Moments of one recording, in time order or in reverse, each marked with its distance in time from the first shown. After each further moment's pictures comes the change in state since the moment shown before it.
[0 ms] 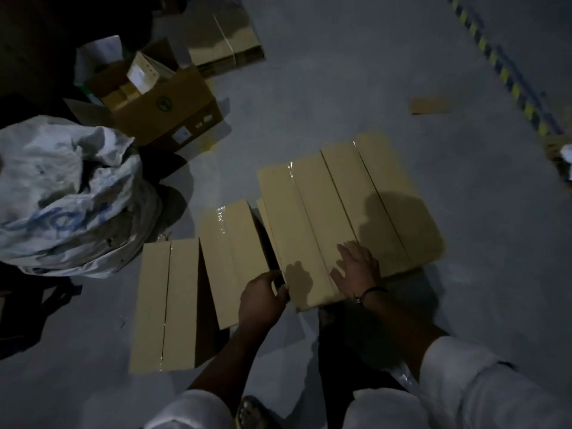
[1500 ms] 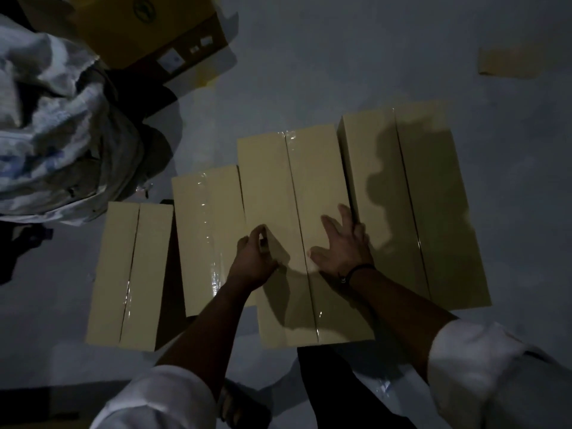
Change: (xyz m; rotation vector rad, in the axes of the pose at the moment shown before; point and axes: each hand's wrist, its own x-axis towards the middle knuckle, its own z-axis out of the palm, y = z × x) left_hand 0.194 -0.008 0.068 -0.189 -0.150 -0.333; right_hand 0.191 0.018 0.020 -0.067 -0.136 -0.149
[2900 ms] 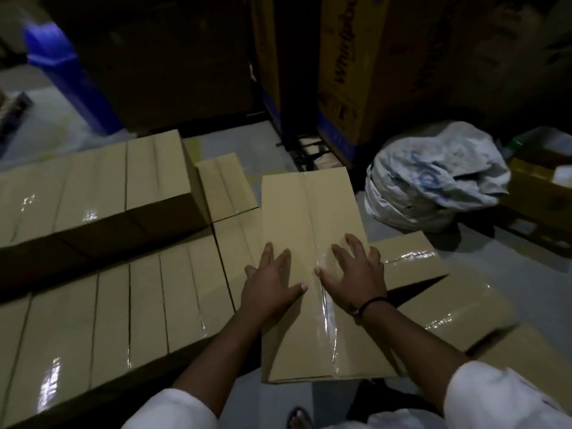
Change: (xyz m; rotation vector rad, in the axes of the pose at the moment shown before) left_hand -0.673 -0.387 -0.049 -0.370 0.927 -0.550; right_hand -0.533 -0.438 0.192 -0.361 0.090 -1.192
